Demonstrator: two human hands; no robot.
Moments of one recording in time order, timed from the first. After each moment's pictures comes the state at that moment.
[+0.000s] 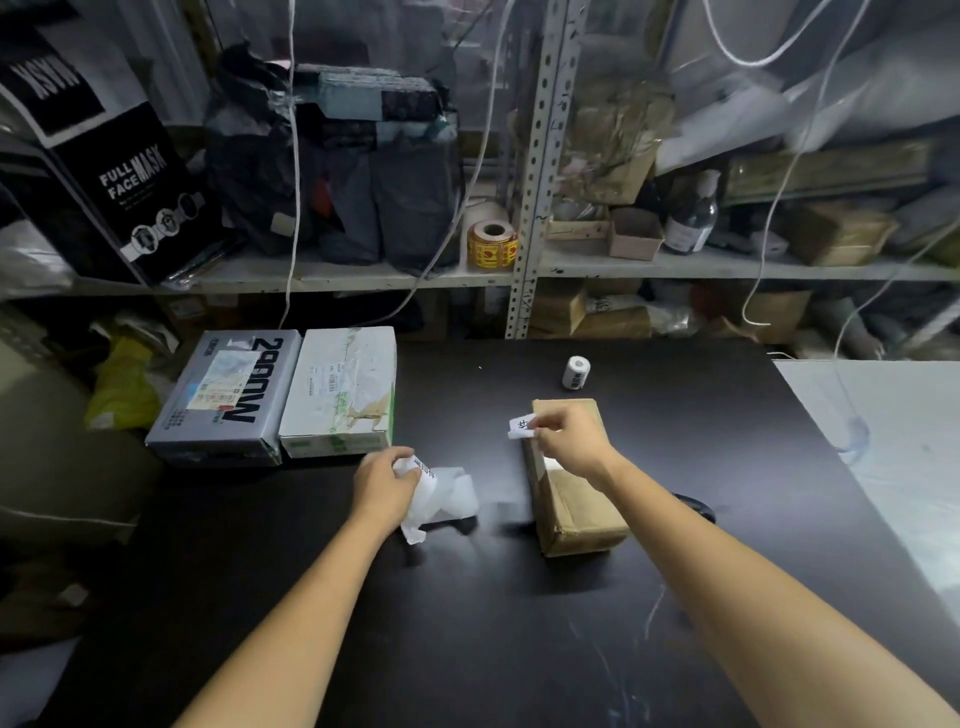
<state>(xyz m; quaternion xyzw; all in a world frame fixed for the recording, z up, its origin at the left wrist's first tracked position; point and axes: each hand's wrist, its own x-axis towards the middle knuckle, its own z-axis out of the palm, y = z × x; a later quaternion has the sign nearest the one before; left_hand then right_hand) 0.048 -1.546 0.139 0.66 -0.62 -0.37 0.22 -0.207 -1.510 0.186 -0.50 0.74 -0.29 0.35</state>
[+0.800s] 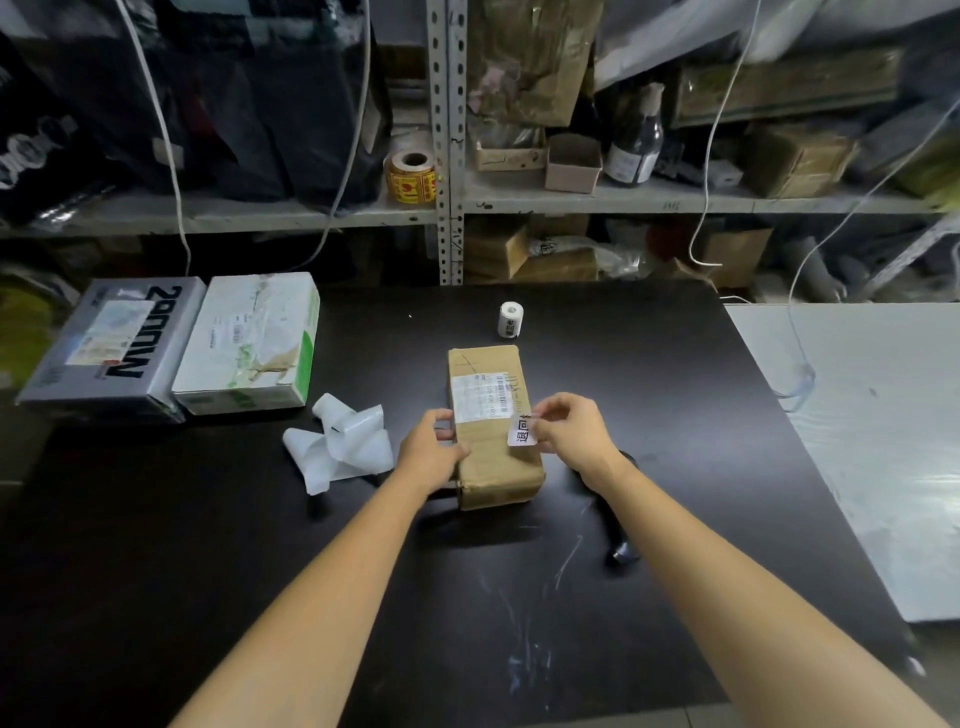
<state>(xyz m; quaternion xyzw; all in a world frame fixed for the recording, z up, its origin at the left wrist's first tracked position) -0.123 -1.502 0.092 0.60 -0.53 -0.56 0.19 -0.316 -1.437 0.140 -0.32 0.73 -0.41 0.44</state>
